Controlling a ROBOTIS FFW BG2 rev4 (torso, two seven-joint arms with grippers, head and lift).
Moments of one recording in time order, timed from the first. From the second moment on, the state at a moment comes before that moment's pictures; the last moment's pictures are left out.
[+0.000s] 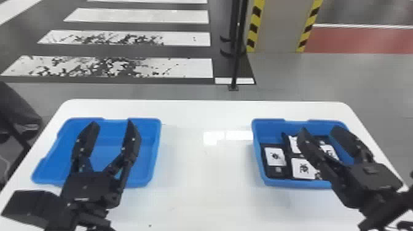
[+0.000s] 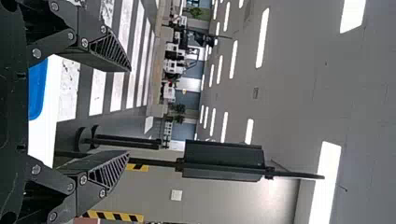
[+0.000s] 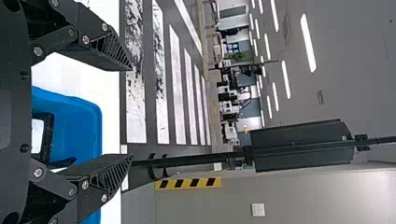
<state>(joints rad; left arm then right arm) 0.56 0.05 -0.06 -2.08 0.10 -0.28 0.02 0.62 -0.22 -0.11 -2.40 -0.36 0.30 0.08</state>
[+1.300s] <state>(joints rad) 0.56 0.05 -0.06 -2.08 0.10 -0.28 0.02 0.35 -0.22 -0.32 -2.11 -0.23 0.72 0.28</state>
